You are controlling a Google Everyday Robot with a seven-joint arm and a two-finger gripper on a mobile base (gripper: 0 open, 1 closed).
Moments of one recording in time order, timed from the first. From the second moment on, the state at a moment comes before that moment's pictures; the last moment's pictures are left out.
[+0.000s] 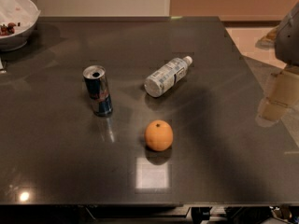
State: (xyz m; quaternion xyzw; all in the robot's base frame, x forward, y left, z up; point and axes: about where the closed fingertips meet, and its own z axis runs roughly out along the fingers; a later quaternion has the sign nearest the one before) arm 0.438 -0.217 0.976 -0.60 0.78 -0.03 0.16
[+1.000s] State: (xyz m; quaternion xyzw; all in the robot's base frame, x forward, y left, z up) arm 0.441 -0.172 0.953 -0.65 0.74 0.02 0.18
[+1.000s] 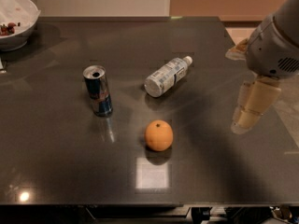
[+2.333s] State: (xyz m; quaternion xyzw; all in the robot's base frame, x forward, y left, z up) arm 0.408 -0.067 0.876 -0.71 0.65 0.17 0.20
